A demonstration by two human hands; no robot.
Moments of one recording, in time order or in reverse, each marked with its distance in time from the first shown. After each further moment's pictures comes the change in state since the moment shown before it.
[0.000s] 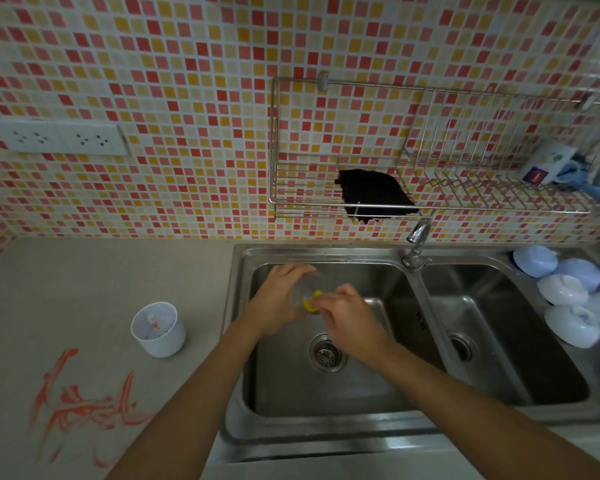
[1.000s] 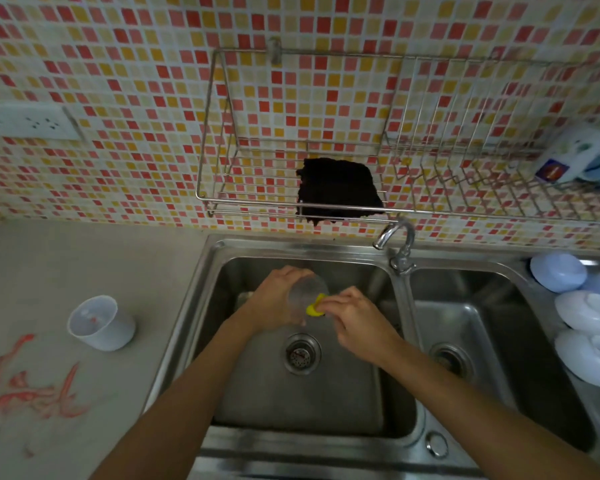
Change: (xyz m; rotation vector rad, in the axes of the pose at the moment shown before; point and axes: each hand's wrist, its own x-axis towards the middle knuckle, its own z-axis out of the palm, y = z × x) left_hand 0.078 0.053 0.078 0.085 -0.166 -0.204; right_hand -0.016 0.150 -0.014 0.187 -0.136 -0.147
